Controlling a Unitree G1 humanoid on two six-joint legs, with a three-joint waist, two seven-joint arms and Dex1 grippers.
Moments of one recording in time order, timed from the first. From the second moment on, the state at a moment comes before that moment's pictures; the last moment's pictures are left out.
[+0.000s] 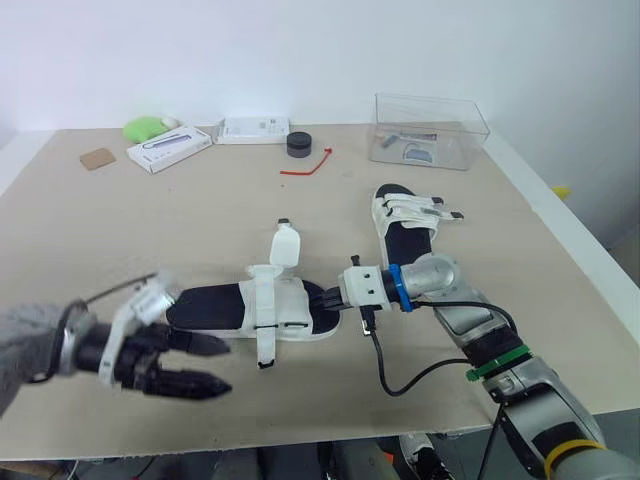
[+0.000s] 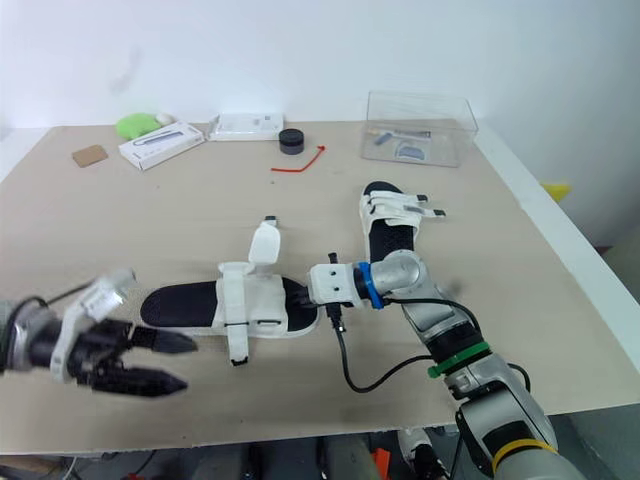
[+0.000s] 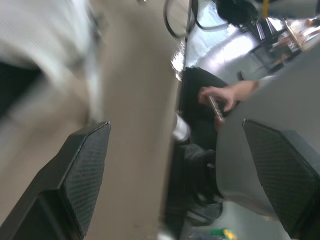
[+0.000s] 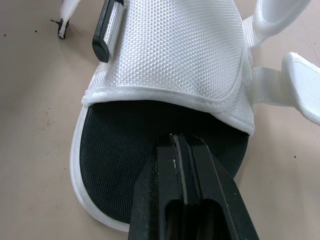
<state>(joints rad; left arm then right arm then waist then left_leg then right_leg) -0.03 1.00 0.23 -0.49 -0.99 1.13 -1.21 -0.67 -0.50 0.41 0.30 0.02 -0.20 1.22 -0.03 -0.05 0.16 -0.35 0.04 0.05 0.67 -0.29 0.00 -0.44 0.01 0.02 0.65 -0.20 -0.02</state>
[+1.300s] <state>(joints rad) 0.13 0.78 -0.05 -0.57 -0.74 0.78 -0.98 -0.66 -0.50 0.42 0.30 0.01 -0.22 1.21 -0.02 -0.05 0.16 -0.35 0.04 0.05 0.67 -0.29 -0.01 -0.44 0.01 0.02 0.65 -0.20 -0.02</state>
